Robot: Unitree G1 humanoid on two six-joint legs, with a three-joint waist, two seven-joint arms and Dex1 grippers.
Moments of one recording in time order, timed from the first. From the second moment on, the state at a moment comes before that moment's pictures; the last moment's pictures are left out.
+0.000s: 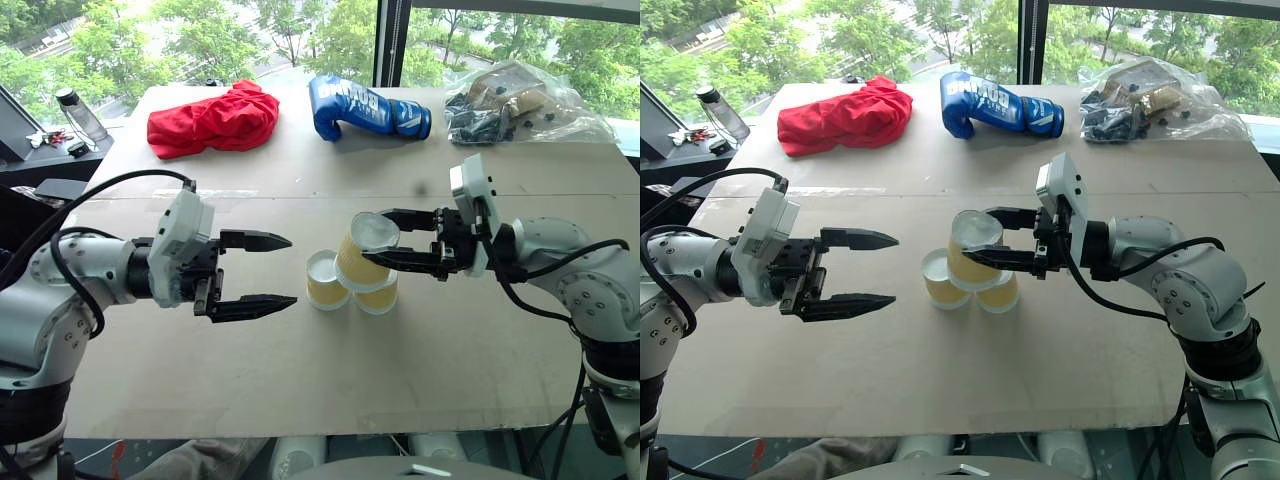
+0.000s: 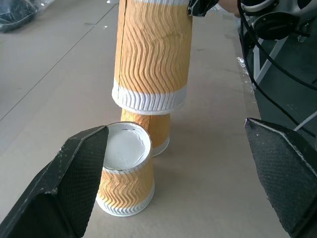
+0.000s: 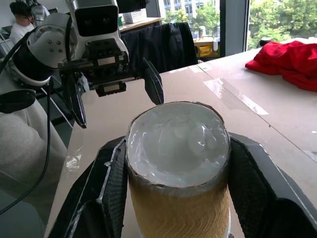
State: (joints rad) left arm -0.17 0.97 0.29 -0.44 -0.78 0.64 -1.26; right arm -0.56 -0.58 0.10 -0.46 0.86 0.81 0.79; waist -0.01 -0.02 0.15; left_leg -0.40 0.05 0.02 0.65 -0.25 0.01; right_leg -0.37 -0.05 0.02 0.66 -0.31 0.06
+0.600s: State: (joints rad) left arm -0.15 0.99 0.31 -0.44 -0.75 0.58 -1.25; right arm -0.60 -0.52 0.15 -0.41 0.73 0.78 0.82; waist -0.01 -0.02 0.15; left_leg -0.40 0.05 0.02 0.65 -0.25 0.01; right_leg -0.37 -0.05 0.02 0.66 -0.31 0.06
